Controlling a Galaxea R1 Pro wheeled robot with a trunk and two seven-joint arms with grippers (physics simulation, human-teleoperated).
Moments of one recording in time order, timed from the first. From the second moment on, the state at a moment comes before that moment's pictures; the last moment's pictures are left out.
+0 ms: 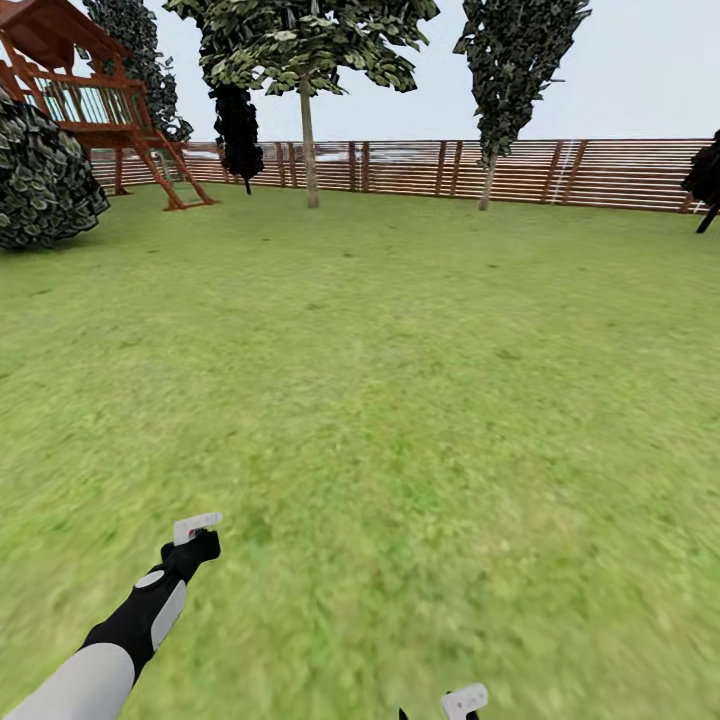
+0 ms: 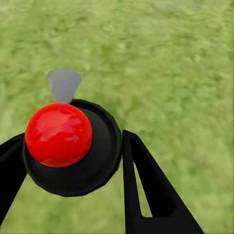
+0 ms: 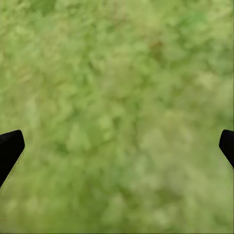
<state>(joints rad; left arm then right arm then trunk) -0.63 0.11 0.19 -0.45 0.09 -0.07 -0.05 -0.38 0.09 0.07 -0.03 0.04 -0.56 0.20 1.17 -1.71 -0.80</state>
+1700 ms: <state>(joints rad) -0.63 0.11 0.19 -0.45 0.09 -0.07 -0.05 -0.38 0.09 0.07 -0.03 0.04 -0.56 0.20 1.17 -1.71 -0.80</state>
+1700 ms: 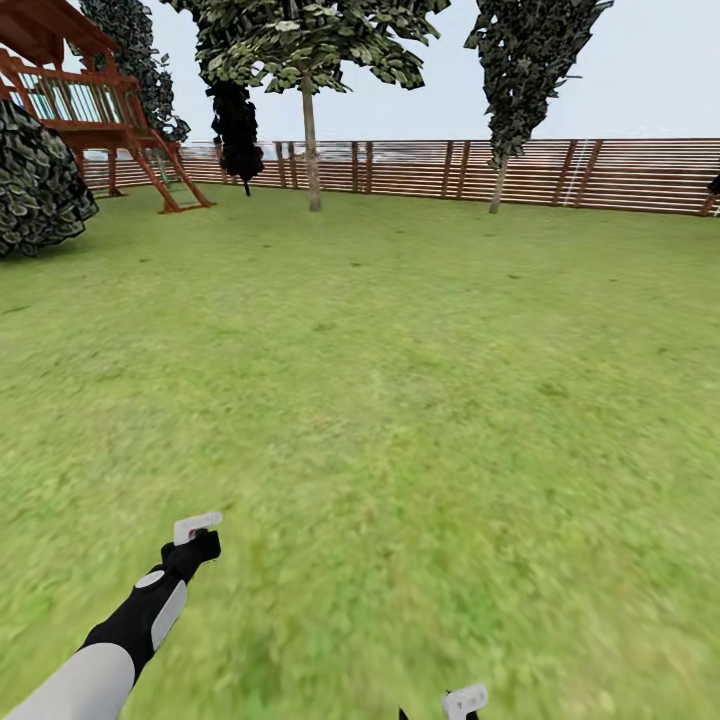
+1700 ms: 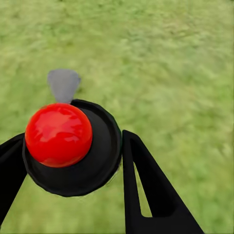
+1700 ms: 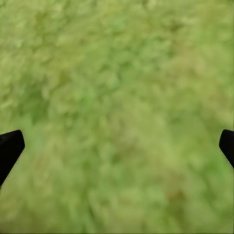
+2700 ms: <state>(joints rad) -0.63 0.11 0.19 -0.45 0.09 -0.07 -0.05 -0.38 0.09 0.07 -0.03 0.04 -0.56 0.20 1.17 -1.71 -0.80</state>
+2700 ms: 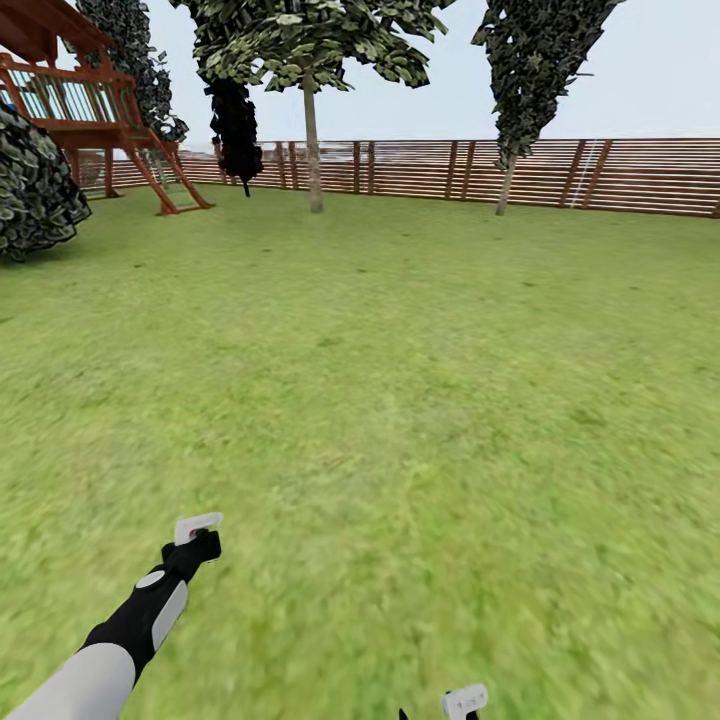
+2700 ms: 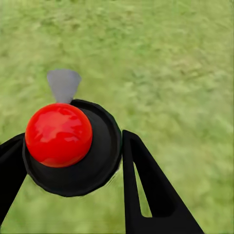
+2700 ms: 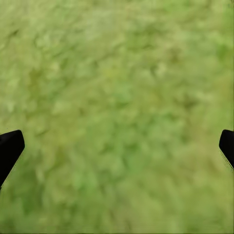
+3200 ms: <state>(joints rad) -0.63 0.06 0.10 -0.45 0.04 -0.07 -0.07 -0.38 0.09 0.07 -0.03 0.04 -0.56 0.20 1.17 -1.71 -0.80</state>
